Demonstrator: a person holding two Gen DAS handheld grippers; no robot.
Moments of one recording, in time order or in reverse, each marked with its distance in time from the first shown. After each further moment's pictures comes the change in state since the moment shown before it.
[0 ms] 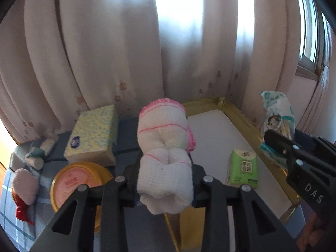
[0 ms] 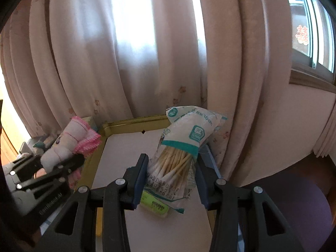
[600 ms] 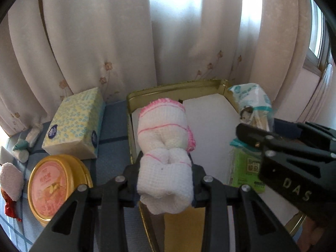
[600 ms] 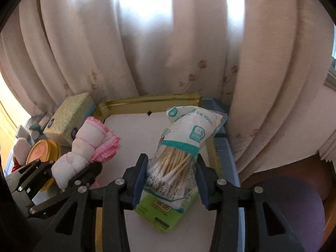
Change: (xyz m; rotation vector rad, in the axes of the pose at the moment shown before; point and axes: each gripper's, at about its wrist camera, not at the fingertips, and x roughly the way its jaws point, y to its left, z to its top) left arm 0.041 -0.016 -0.007 -0.007 0.103 -0.012; right arm 0.062 0.012 0.019 -0.079 0.220 0.064
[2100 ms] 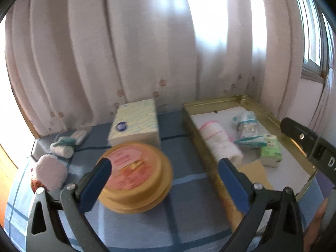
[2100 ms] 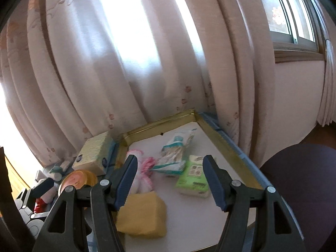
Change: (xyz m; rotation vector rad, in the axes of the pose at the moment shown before) left arm -0.076 0.084 -0.049 -0.009 -0.191 0.093; right arm -0.079 0.042 -0.070 0.282 -0.349 -0.029
